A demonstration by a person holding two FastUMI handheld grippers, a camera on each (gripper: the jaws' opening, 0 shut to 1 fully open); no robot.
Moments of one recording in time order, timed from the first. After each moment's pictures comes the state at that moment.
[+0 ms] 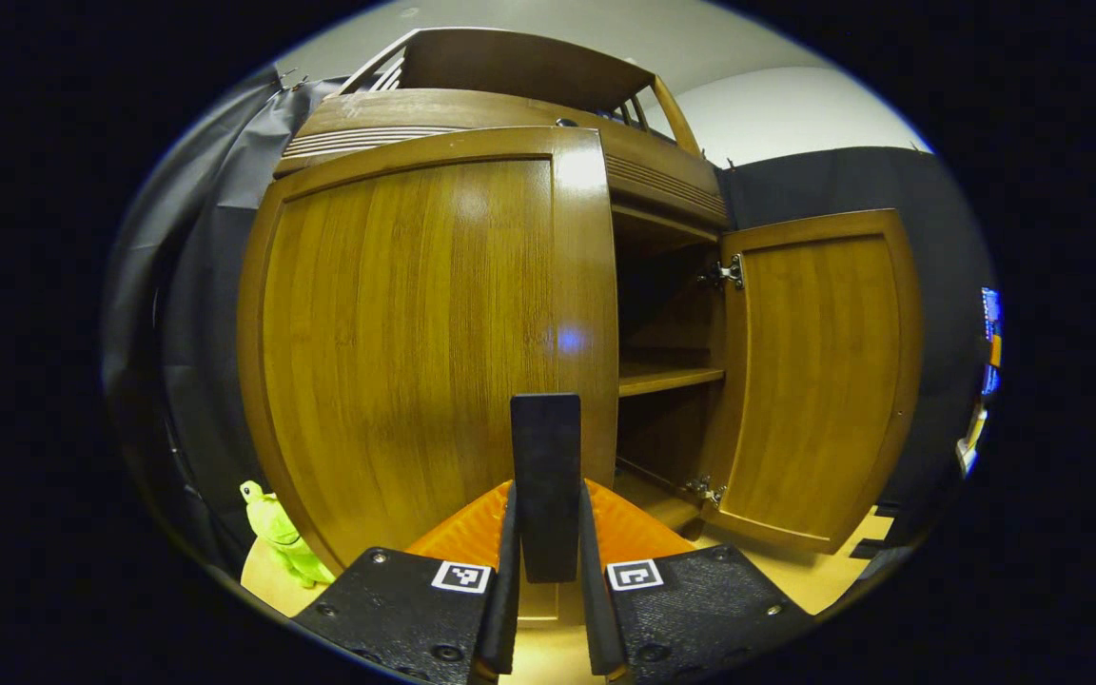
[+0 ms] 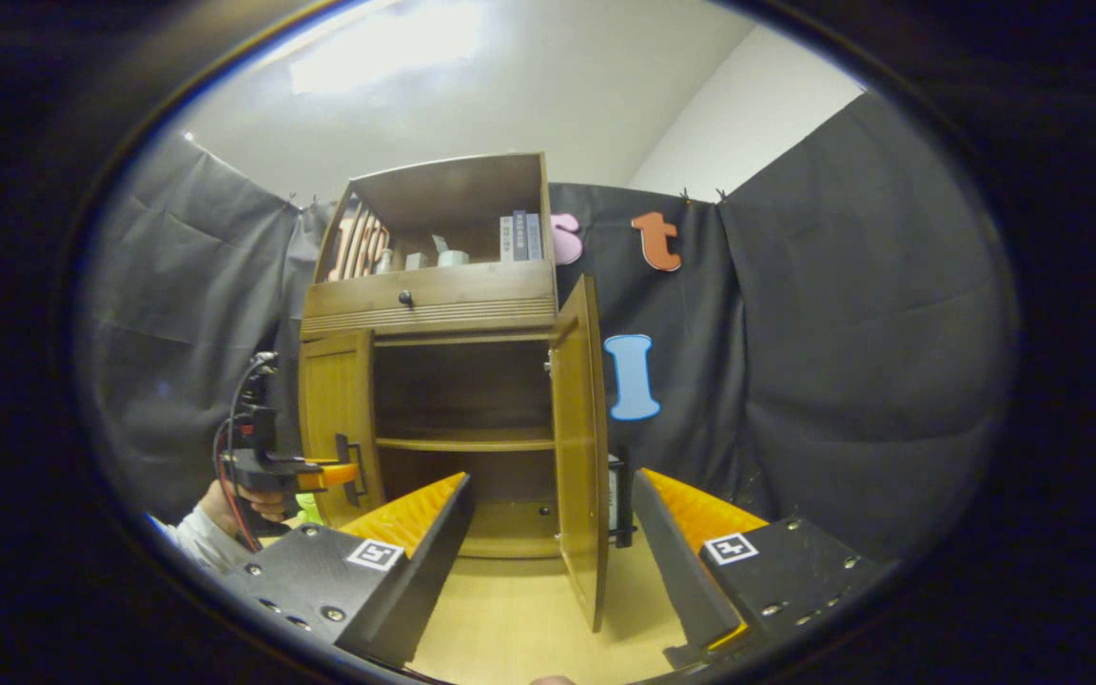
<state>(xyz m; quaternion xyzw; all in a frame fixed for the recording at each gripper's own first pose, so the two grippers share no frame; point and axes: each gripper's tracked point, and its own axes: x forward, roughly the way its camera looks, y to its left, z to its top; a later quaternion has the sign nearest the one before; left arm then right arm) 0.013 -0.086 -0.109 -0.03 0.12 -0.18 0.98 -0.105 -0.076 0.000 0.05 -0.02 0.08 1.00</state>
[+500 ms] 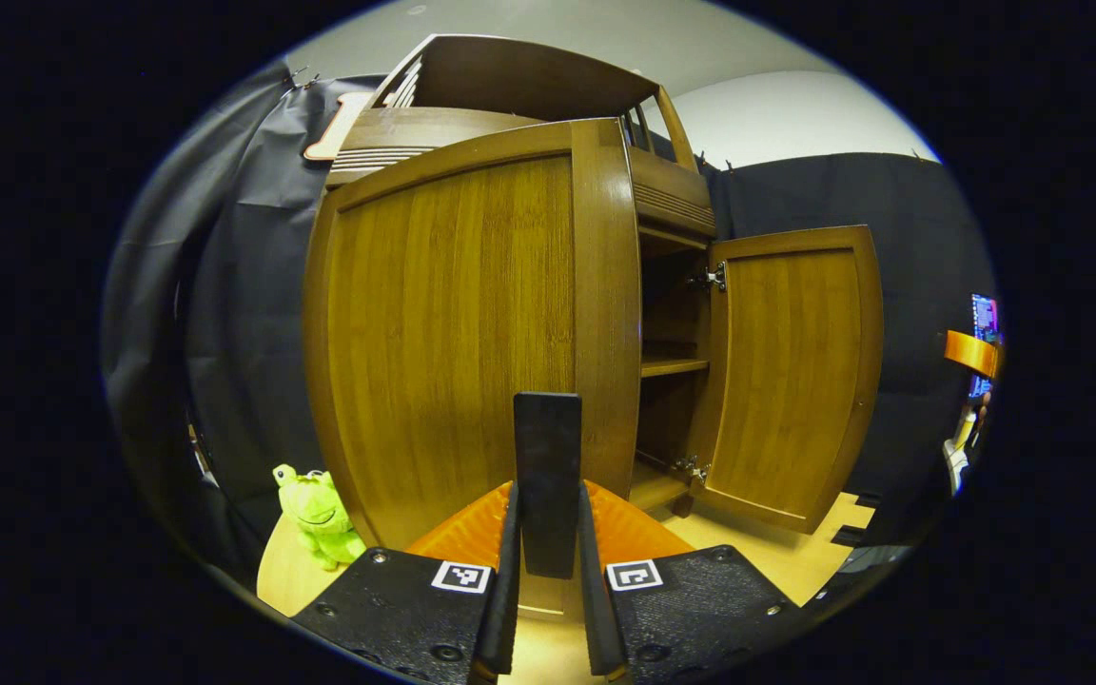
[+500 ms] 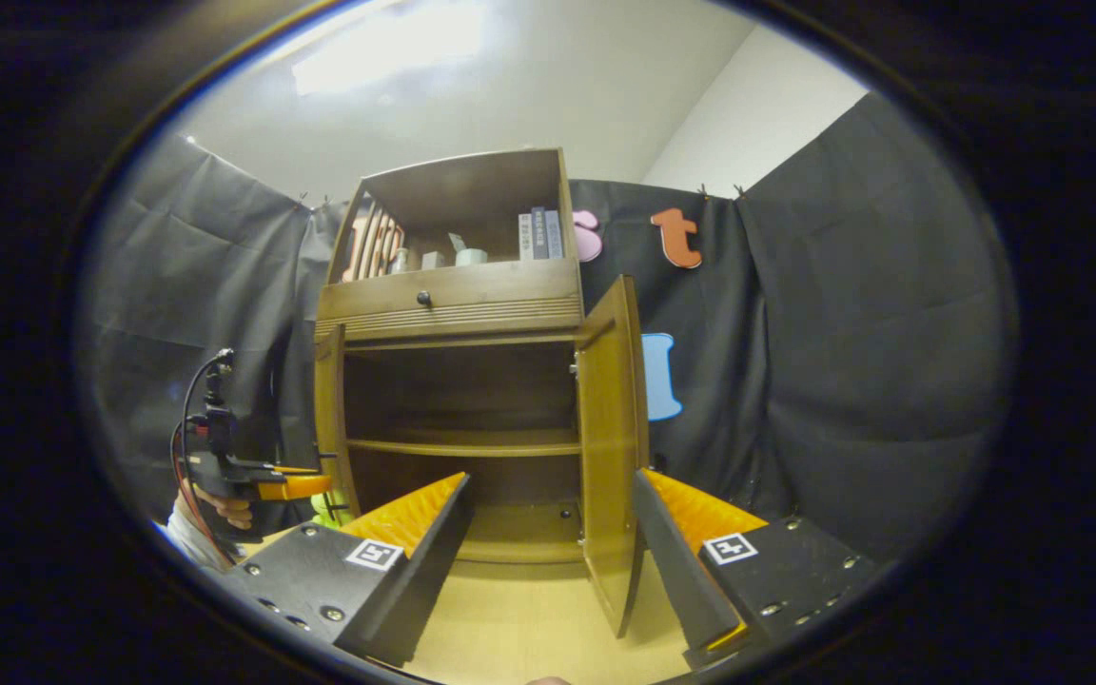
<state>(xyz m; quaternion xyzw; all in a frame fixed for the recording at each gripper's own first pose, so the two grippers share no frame) -0.044 -0.046 -0.097 -0.02 0.13 -0.18 0.98 -0.097 -0.036 0.014 0.05 -0.02 0.12 0.99</state>
